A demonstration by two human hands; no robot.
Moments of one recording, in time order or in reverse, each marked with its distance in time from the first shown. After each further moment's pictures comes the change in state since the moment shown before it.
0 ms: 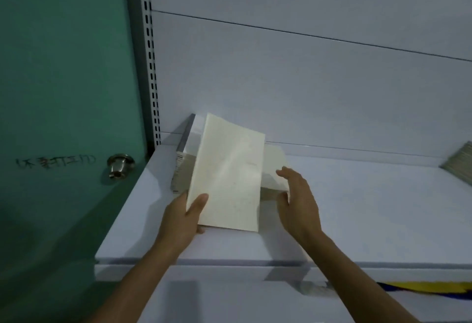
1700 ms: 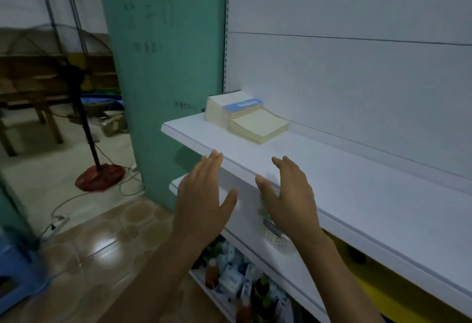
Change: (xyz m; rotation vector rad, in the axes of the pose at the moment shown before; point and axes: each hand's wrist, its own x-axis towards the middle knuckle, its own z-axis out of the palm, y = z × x) left_hand -0.312 0.053 0.365 1.068 0.739 0.225; right_hand -0.115 0.195 -0.275 0.314 -0.457 -0.517
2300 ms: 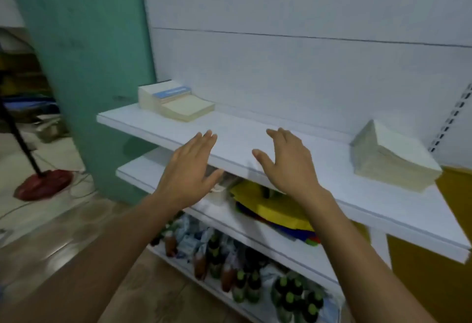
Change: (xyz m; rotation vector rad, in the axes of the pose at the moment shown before) left_hand -0.068 0.178 -0.010 0.078 -0.195 0.357; right_hand -0.126 0.068 -0.207 -0.275 0.053 0.042
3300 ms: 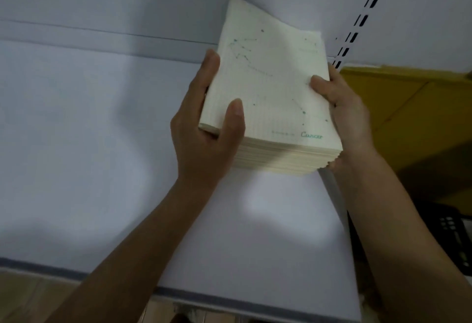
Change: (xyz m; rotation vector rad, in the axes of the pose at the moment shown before) left_hand 0.233 0.304 0.306 -1.012 0.230 -0.109; right_hand 0.056 0.430 -0.049 1.430 0.344 0.848
